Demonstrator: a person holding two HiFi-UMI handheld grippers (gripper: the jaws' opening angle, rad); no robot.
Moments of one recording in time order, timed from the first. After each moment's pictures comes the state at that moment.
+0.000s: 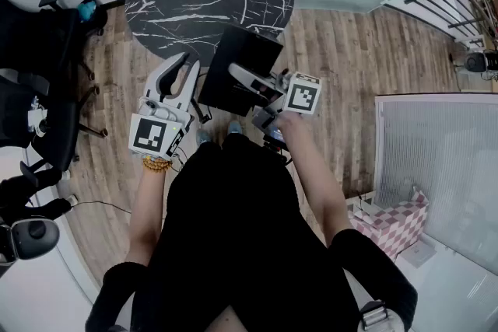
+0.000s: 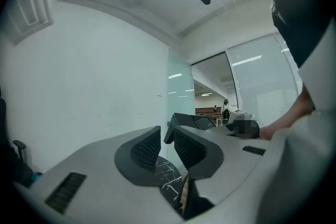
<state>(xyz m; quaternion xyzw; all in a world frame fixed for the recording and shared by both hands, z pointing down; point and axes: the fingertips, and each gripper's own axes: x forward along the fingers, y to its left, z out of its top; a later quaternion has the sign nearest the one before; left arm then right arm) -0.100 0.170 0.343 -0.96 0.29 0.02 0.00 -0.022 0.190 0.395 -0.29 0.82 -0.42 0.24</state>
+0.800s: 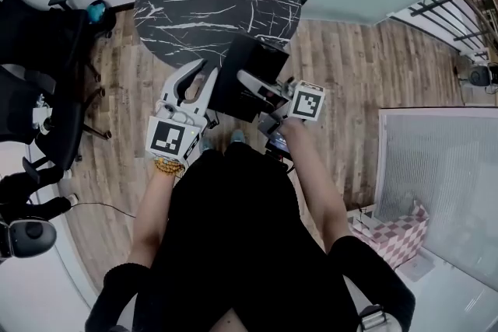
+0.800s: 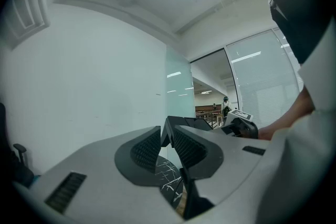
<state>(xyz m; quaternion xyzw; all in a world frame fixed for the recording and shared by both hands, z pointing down) -0.073 0.174 0.346 -0.96 0.29 0.01 0.01 -0.010 0.183 0.403 -0.28 0.82 -0.43 0.24</state>
